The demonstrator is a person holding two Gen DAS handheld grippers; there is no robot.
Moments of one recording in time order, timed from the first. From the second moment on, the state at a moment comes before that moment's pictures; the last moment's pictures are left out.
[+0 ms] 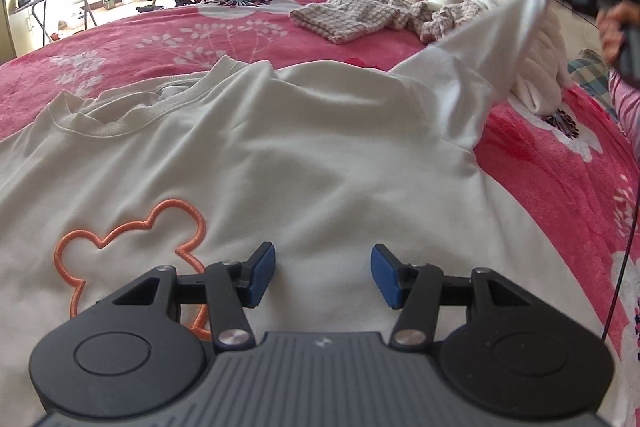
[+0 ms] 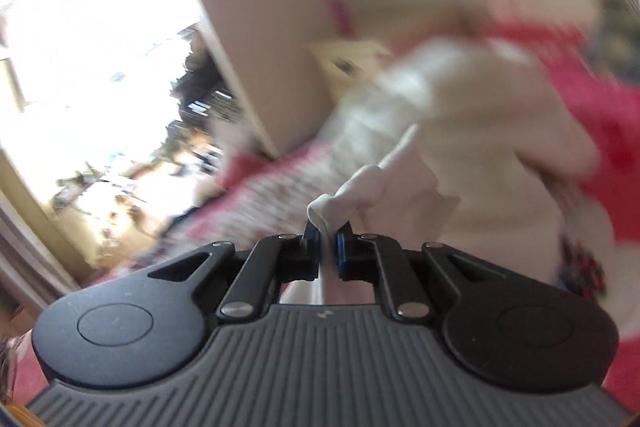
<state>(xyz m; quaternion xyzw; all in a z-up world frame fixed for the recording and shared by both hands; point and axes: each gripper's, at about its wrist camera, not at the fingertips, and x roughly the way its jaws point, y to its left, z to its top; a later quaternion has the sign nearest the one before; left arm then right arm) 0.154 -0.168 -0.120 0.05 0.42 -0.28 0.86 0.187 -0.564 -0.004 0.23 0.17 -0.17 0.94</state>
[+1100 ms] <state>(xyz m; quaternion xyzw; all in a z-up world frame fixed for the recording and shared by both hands) 0.132 0.008 -0.045 -0.04 0.38 -0.16 0.91 0.016 -0.213 0.036 0.15 0.43 0.35 0.82</state>
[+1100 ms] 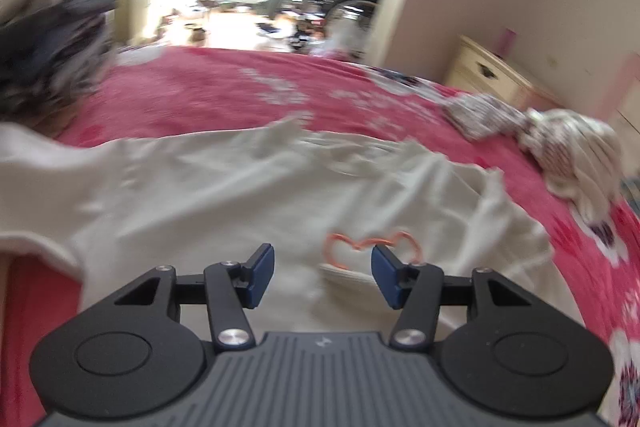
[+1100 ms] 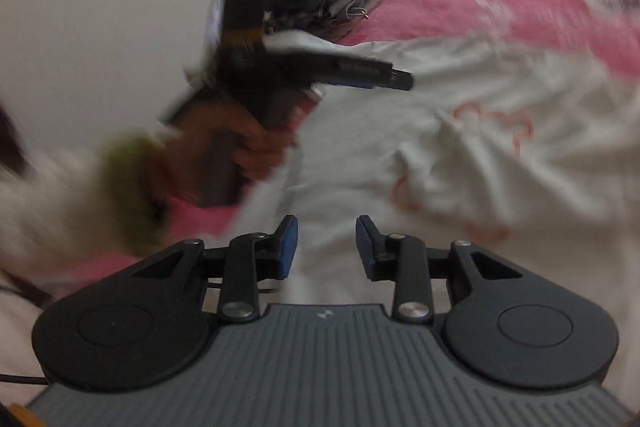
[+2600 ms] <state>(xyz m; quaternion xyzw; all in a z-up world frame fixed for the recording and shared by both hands) -0.072 -0.061 -0.059 0.22 0.40 -0.46 0.76 0.017 -0.348 -0.107 0.43 0.49 0.05 0.76</state>
